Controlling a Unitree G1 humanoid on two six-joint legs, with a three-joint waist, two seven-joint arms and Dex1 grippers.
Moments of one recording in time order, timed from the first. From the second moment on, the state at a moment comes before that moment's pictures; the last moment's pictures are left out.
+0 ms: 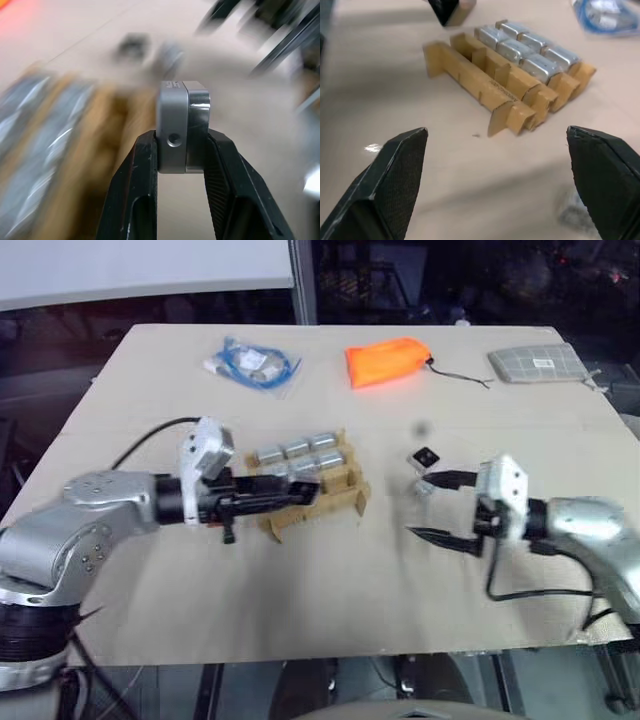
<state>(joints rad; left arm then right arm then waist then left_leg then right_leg) -0.27 1.05 0.13 -0.28 -0.68 0.61 -1.07 -0.31 -0.92 0.05 -0.51 0.78 0.57 0.88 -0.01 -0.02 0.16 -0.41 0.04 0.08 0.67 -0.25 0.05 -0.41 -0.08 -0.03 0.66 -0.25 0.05</state>
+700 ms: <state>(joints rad) -0.53 1.04 -0.11 0.03 -0.31 0.41 -1.30 -0.66 -0.90 0.00 -0.65 1.11 0.98 0.59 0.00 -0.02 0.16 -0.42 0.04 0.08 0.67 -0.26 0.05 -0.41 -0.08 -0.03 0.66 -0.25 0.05</state>
